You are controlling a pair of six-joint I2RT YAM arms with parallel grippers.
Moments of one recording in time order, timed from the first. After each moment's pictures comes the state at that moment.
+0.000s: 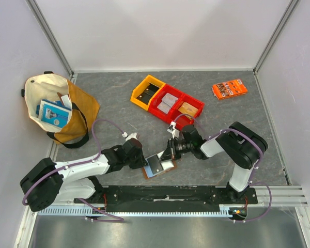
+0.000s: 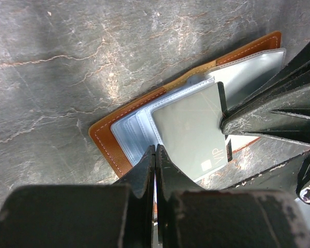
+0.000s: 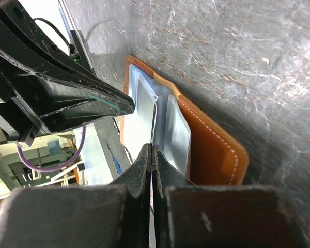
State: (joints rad) left arm -0.89 1.16 0.43 -0.20 -0.05 -1.00; right arm 0.69 1.80 0.53 0.64 -0.78 0.80
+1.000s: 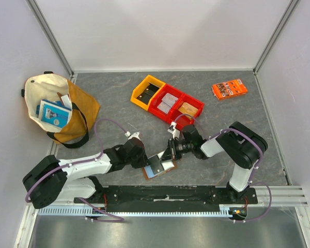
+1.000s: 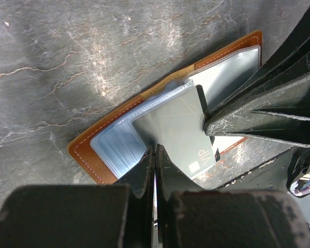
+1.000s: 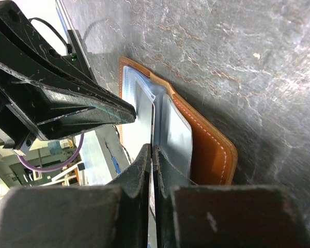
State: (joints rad) left arm -0.89 1.20 0.43 -0.12 -0.01 -0.99; right arm 0.68 1.80 0.53 0.62 -0.79 0.79
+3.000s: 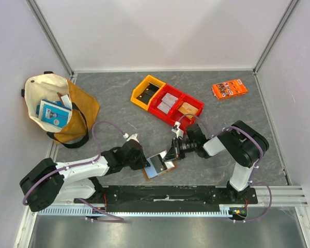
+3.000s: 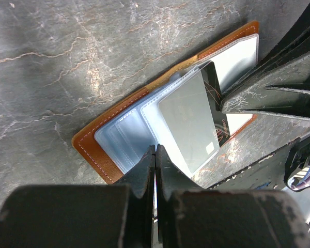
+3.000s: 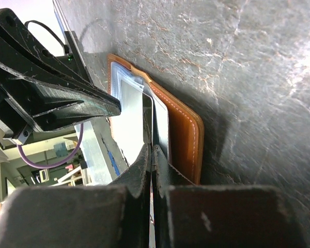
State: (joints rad) left arm -0.89 1.15 0.38 -0.10 0.00 -1.01; right arm 0.62 1.81 0.51 0.60 -0.84 0.77
